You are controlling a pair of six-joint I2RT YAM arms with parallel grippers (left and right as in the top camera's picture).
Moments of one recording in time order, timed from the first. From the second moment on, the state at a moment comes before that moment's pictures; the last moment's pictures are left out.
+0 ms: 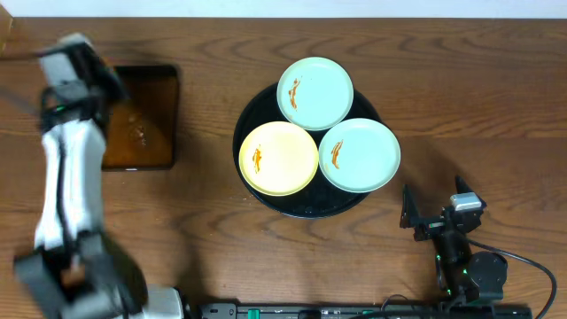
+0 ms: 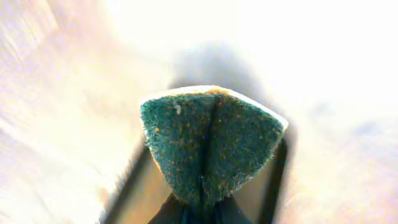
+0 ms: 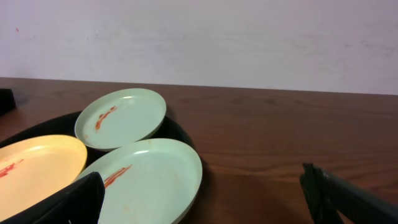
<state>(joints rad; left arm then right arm) 0.33 1.59 1.34 -0.35 0.01 -0.12 0.02 0.01 0.01 -0.06 -0.16 0.01</state>
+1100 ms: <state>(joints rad) 0.34 1.46 1.33 -0.30 0.06 -0.09 0.02 0.01 0.01 -0.06 -0.16 0.01</state>
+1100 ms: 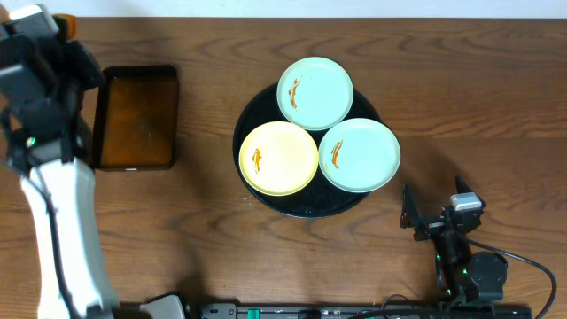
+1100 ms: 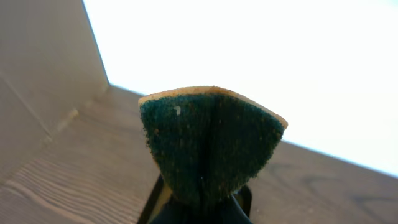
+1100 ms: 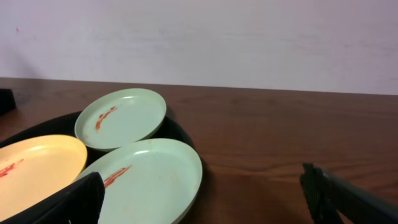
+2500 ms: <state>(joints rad) -0.33 1.64 1.25 -0.60 0.09 -0.66 0.02 0.01 0.01 -0.06 -0.16 0.01</state>
